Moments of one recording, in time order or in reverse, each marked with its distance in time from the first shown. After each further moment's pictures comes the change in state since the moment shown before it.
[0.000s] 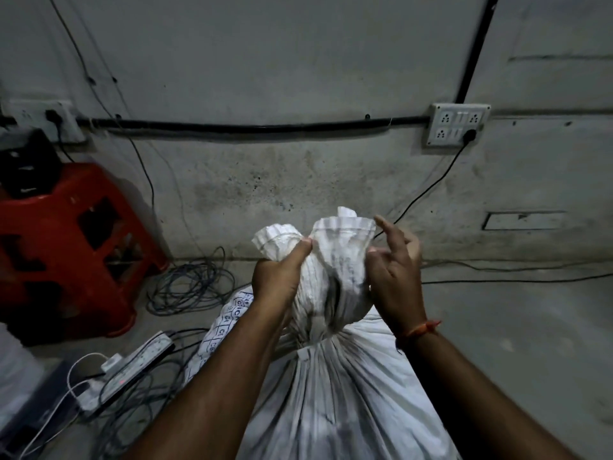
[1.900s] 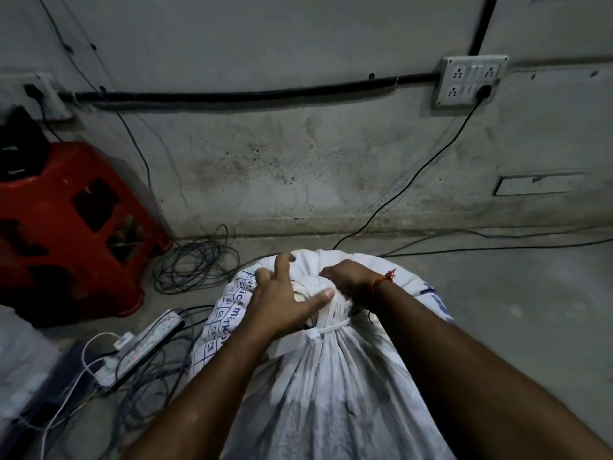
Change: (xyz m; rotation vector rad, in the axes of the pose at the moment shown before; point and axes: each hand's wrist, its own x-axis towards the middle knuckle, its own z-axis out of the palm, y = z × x) left_hand 0.004 -0.058 -0.048 1.032 -0.315 0.247; right_hand 0.002 0.069 0.074 -0.304 -0.901 0.632
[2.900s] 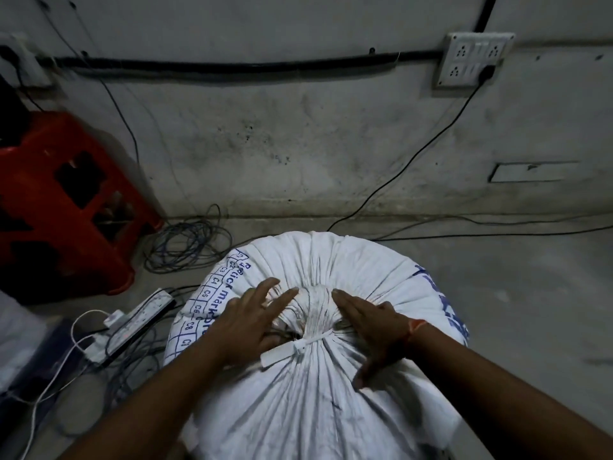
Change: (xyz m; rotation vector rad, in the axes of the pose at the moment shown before) left_hand 0.011 -0.129 0.041 0.578 -0.094 0.550; right_hand -0.040 0.121 0.004 -0.969 -0.217 -0.389
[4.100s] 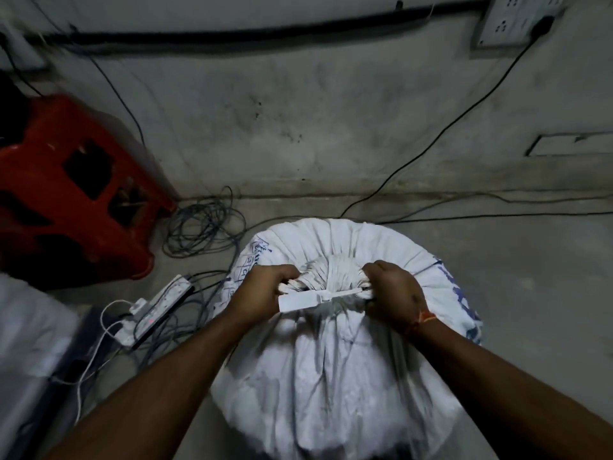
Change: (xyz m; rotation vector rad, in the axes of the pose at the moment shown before) left_hand 0.072 -0.012 -0.066 -0.628 0.110 -0.148; right_hand 0.037 0.010 -0.067 0.148 0.531 0.198
